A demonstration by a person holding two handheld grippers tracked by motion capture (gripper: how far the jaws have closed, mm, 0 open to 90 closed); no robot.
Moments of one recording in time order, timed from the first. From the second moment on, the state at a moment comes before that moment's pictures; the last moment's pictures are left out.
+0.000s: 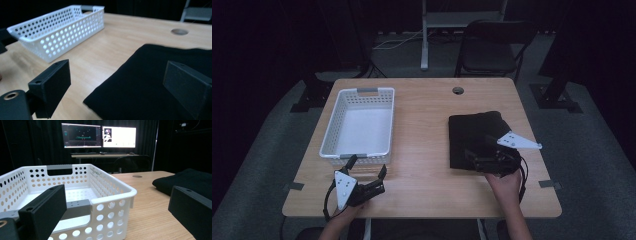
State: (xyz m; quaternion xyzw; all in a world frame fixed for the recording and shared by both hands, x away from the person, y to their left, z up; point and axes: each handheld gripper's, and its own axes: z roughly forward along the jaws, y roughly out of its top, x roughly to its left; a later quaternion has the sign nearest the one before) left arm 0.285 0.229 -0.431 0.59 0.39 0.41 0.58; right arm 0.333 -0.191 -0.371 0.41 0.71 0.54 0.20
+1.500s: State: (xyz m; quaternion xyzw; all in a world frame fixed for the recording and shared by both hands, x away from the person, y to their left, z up) left arm 0.286 0.229 -0.431 0.59 0.39 0.41 0.58; right arm 0.406 -0.257 -0.400 0.56 0.65 0.48 0.19
